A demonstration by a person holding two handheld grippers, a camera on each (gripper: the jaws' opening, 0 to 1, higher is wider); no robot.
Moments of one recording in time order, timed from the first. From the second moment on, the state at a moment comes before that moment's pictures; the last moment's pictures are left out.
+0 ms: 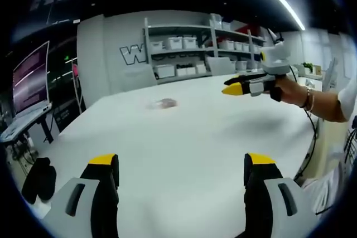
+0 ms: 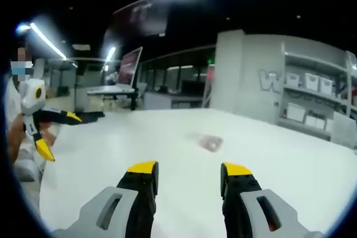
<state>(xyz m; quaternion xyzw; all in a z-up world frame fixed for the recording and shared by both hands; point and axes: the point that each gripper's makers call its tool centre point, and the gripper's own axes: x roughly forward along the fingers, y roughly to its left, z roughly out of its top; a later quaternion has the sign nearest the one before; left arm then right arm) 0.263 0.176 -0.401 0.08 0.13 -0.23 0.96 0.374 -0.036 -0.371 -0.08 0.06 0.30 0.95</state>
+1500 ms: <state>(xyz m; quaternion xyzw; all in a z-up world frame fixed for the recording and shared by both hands) 0.281 0.187 -0.373 0.08 0.14 -0.22 0.96 0.415 -0.008 -0.370 -0.11 0.09 0.32 0.94</state>
